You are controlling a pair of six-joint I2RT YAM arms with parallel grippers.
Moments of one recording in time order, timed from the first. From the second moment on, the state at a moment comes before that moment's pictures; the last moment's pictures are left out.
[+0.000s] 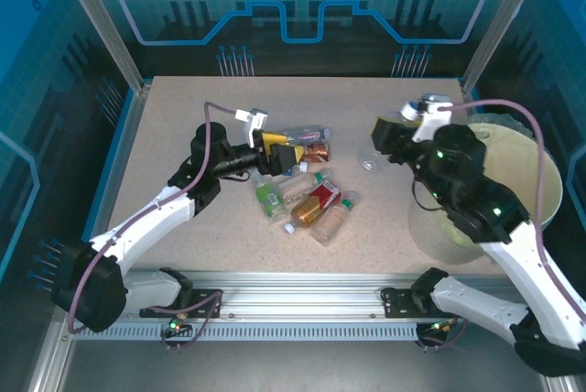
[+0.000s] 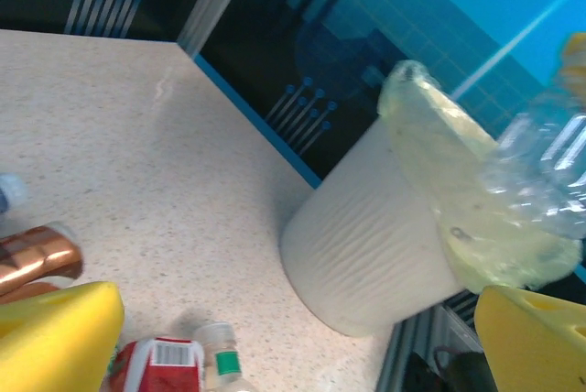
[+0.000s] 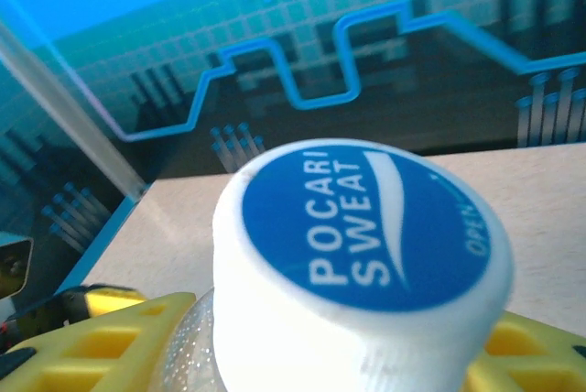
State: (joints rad) left arm -0.44 1.23 0.83 0.26 0.60 -0.55; right arm 0.62 0.85 1.29 -0.67 0.37 0.42
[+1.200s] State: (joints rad) left arm -0.44 1.09 0.69 0.05 0.11 -0.59; right arm -0.39 0.72 1.00 -0.75 0.16 0.58
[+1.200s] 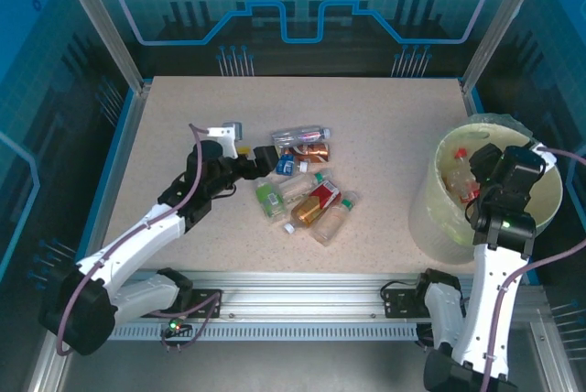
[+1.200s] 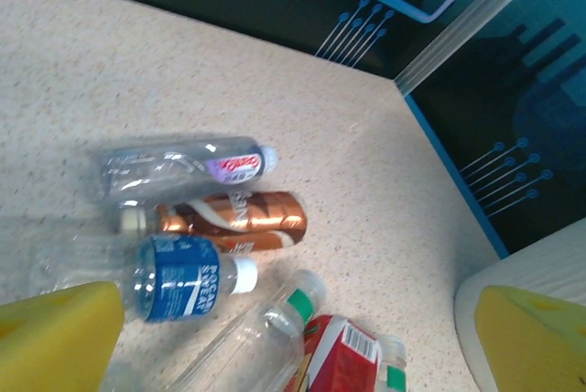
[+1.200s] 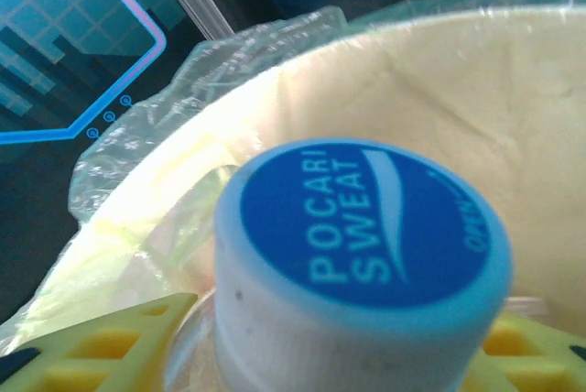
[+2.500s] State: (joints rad) left arm -0.44 1.09 0.67 -0.21 -0.10 -0.79; right arm -0.11 0.61 1.07 -0.80 0.23 0.77
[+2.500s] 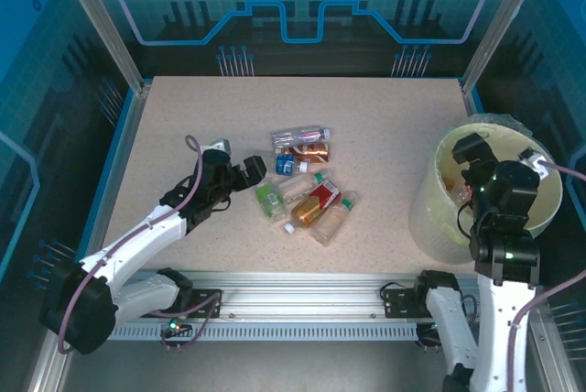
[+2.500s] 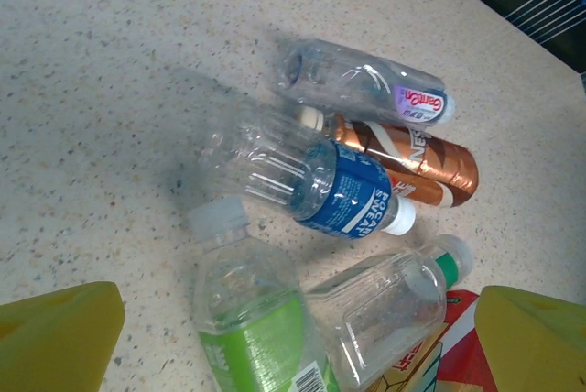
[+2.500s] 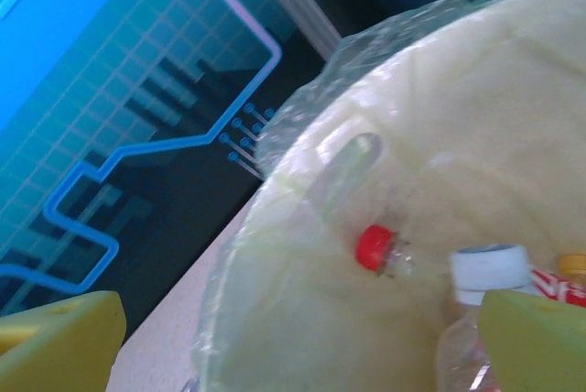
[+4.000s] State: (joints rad) left arm -0.74 1.53 0.83 -0.52 -0.15 -1.01; right arm 0.62 1.11 1.26 -0.63 0.54 0.30
